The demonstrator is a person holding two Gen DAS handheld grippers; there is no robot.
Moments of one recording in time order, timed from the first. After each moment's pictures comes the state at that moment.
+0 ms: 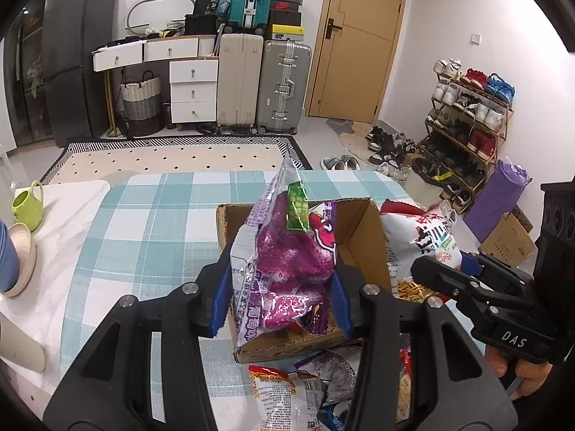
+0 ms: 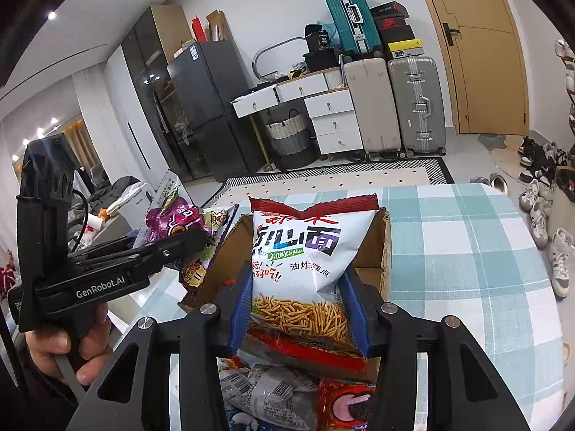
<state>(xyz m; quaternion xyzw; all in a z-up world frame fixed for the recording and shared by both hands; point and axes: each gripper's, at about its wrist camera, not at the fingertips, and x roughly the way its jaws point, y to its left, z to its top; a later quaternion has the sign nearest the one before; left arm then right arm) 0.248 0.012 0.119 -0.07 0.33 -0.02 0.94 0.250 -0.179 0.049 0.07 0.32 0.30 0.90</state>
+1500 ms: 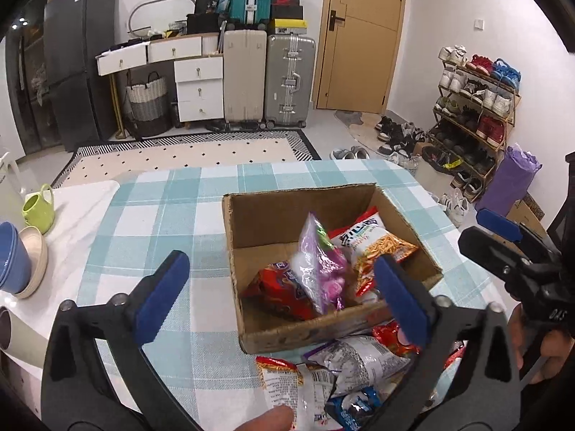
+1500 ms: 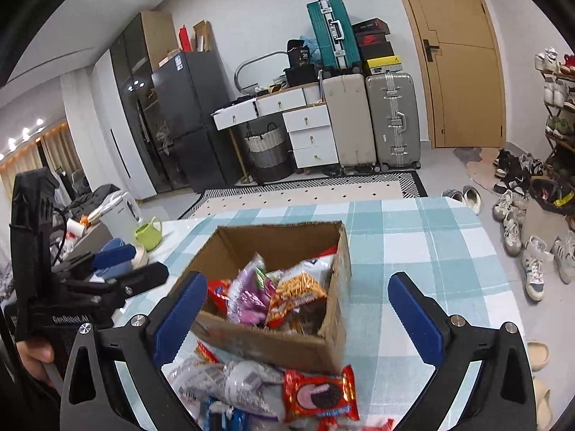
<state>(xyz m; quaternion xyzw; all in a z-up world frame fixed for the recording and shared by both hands) 0.248 0.005 0.107 -0.05 0.34 0.00 0.94 0.237 -0.220 0.063 0.05 0.30 0.26 0.92</state>
